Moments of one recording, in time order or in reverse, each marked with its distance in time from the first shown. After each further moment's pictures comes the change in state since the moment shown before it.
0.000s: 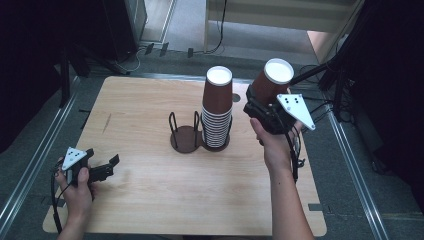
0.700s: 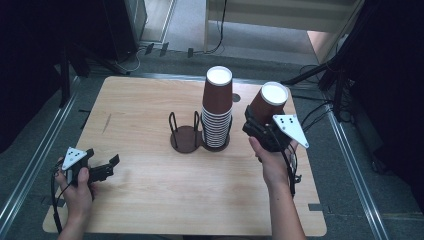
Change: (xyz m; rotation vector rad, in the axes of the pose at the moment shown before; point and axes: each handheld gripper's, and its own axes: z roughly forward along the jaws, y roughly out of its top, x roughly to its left) left arm 0.000 0.000 0.000 0.003 -0.004 0.003; right arm -0.008 -0.047 -0.017 0.068 -0.012 -0.003
